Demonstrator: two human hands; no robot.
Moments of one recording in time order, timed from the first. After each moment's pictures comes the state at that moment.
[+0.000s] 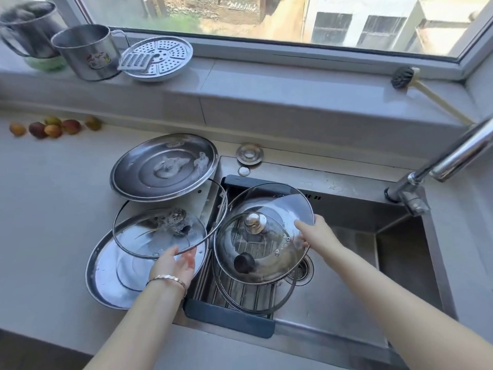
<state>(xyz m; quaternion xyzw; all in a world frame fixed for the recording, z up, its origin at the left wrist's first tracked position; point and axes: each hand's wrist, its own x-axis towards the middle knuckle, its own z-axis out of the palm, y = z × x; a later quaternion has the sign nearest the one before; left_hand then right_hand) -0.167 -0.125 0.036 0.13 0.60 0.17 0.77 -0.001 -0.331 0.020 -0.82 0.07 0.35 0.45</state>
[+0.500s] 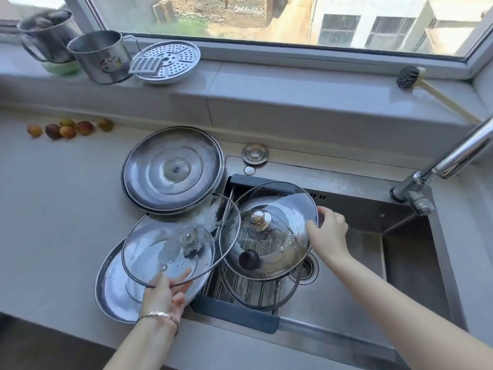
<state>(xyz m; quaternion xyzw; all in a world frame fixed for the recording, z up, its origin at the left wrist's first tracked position) -0.225 -0.146 0.042 0.27 0.62 0.16 0.72 -0.020 -0.337 0.033 -0.90 0.00 0.19 0.39</state>
